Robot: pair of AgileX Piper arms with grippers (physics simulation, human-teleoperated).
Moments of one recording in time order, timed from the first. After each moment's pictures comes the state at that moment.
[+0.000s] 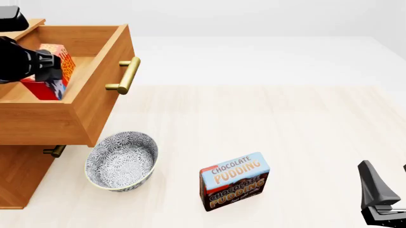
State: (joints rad) left arm 0.05 1.26 -1.26 0.86 -0.04; right arm 0.00 0.00 0.00 0.00 0.00
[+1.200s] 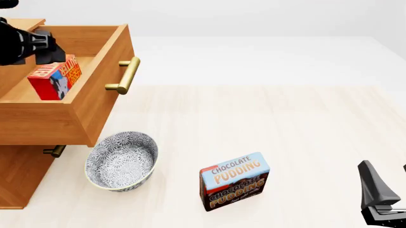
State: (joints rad) left arm 0.01 1.23 -1.34 0.89 -0.05; right arm 0.00 0.00 0.00 0.00 0.00
